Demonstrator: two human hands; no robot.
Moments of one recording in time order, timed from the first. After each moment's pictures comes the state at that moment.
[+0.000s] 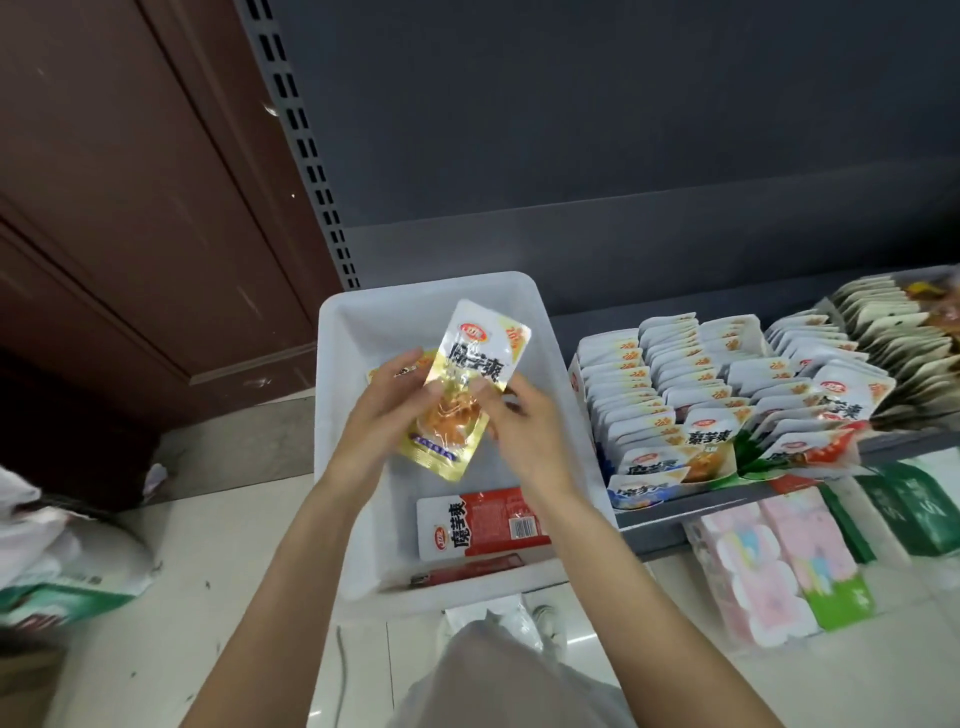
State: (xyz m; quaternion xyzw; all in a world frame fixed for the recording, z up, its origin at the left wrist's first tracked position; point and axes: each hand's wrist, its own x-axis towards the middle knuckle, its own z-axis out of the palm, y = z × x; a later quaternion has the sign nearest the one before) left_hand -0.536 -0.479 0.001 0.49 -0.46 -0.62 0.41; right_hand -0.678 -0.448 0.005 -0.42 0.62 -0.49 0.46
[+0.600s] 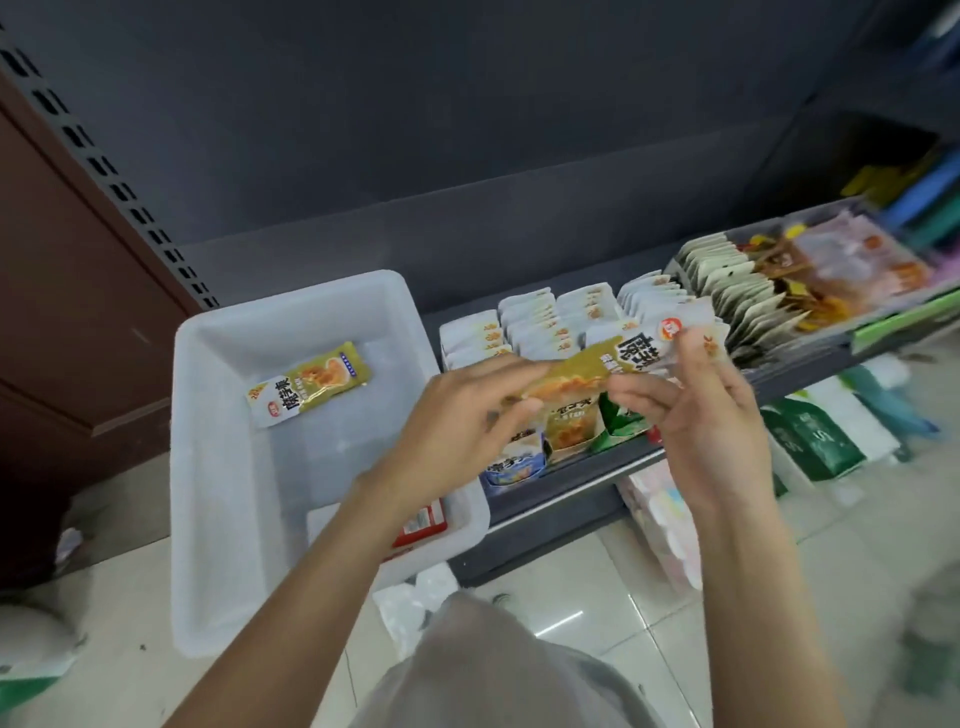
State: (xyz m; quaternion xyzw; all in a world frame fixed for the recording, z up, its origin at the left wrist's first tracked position) left_hand -0.697 -0.427 0.048 0.25 -0.87 -0.28 0.31; right_hand -0.866 -0.337 0.082 -0.26 0.52 -0.71 0.41
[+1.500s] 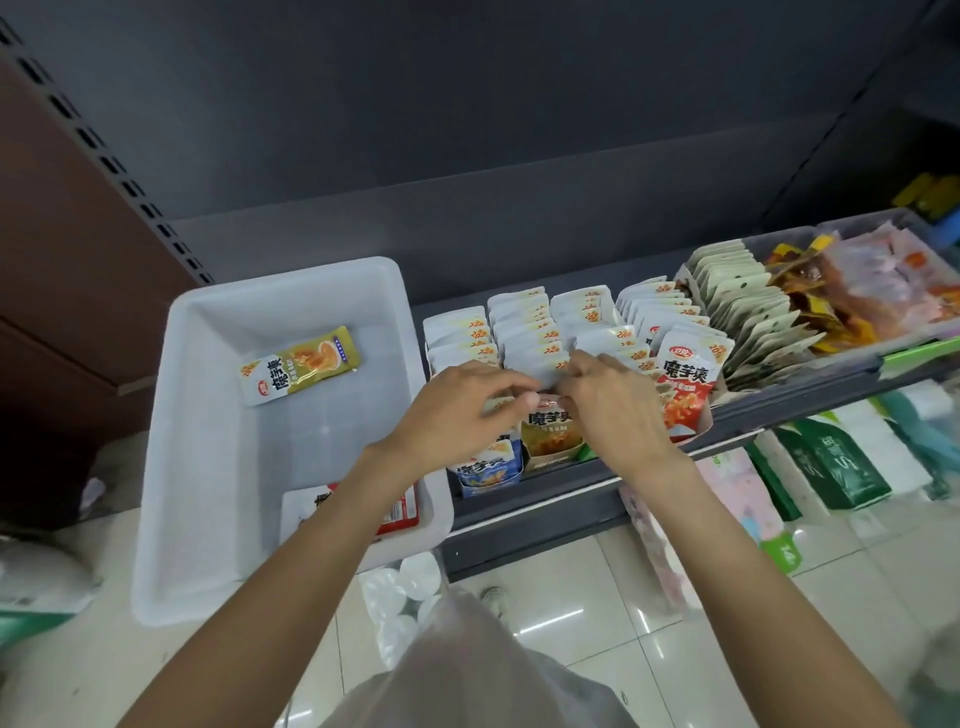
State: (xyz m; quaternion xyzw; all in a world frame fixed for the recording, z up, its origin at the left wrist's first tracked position) left_hand -0.734 -0.449 0.007 0.36 -0.86 -0.31 0.16; right_hand -0.913 -0.400 -0.005 -0.73 0.68 -0.05 -0.08
